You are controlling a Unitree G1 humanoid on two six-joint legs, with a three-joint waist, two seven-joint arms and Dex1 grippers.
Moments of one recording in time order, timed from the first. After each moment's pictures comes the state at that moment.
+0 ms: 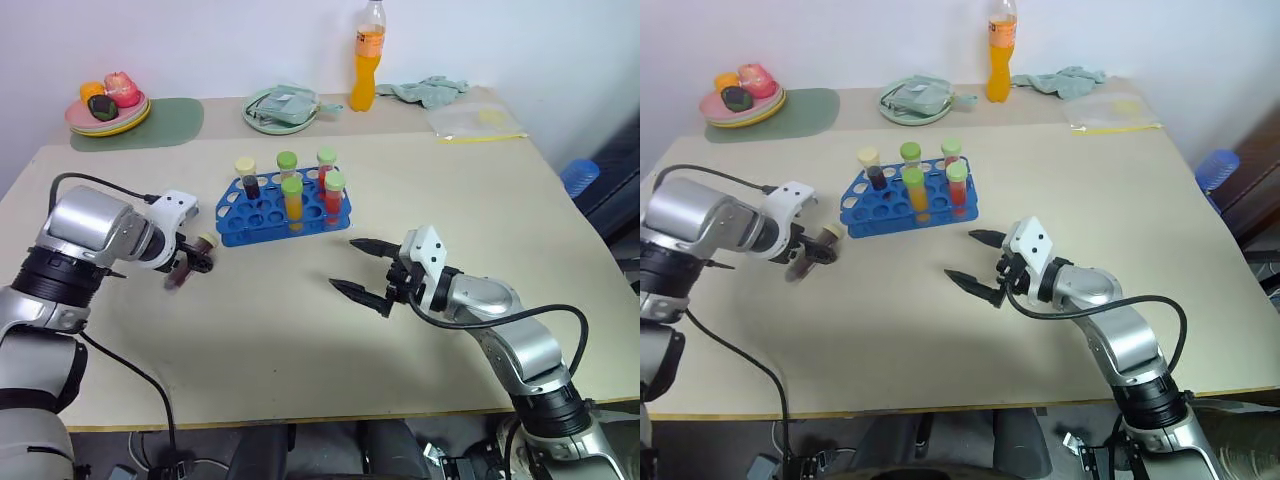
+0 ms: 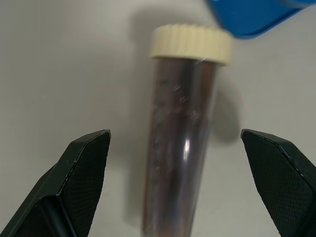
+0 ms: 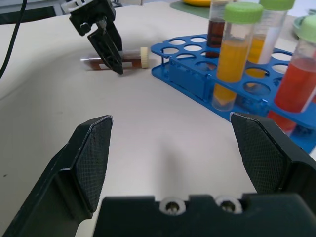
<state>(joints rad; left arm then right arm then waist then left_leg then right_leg) -0.91 0.90 -0.38 0.23 -0.47 1.43 -0.55 -0.26 -0.49 0.15 -0.37 0.36 0.44 0.74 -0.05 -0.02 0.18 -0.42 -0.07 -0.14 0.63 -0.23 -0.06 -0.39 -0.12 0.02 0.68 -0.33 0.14</state>
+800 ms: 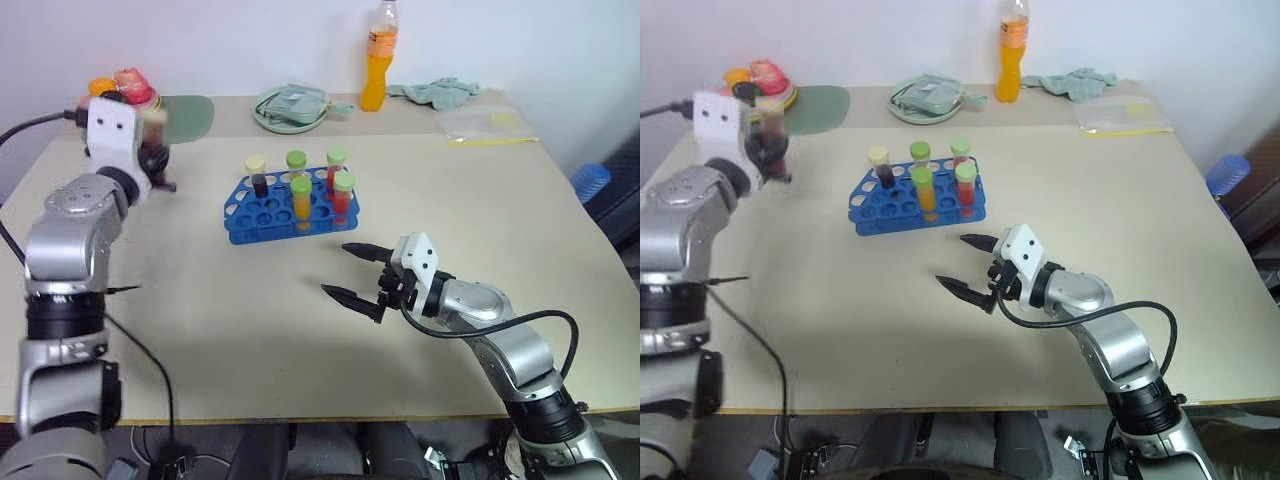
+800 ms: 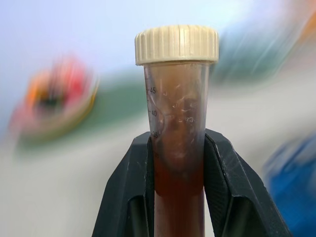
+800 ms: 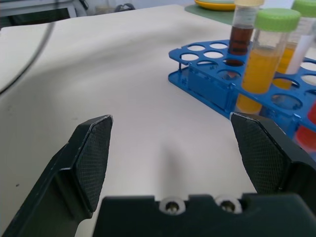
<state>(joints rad) -0.59 0.54 0.24 -0.14 -0.30 0.51 -0.23 -0.26 -0.47 0.18 -0.38 0.35 0.44 0.74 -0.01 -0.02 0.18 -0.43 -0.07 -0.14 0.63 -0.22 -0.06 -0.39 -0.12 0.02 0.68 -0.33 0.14</state>
